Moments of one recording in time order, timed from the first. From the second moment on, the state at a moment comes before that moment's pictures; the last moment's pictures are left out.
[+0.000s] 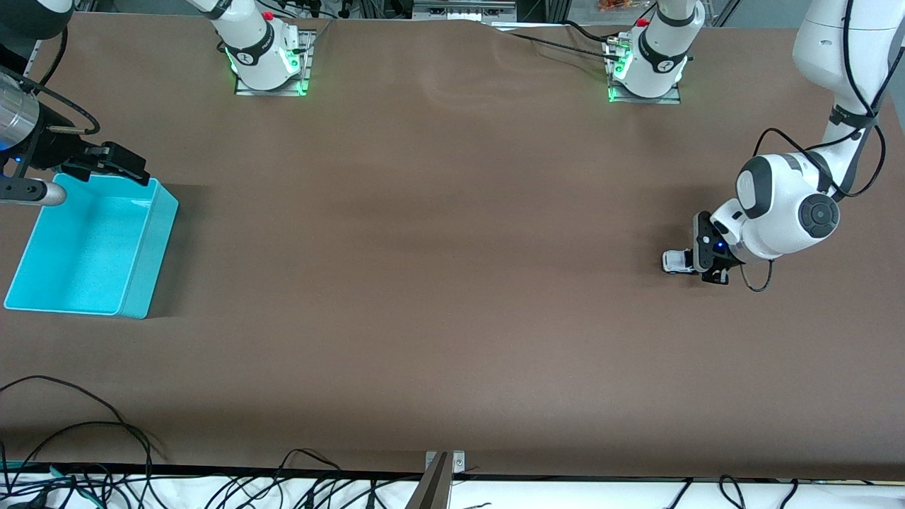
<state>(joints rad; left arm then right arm) 0.22 0.44 -0.10 -2.13 0.01 2.48 1.76 0.15 0.04 -0.12 -1.60 0.00 1.58 0.10</state>
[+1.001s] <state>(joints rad) 0.31 0.46 -0.10 -2.09 0.03 2.47 1.85 0.15 0.04 -0.12 -1.60 0.00 1.58 0.10</state>
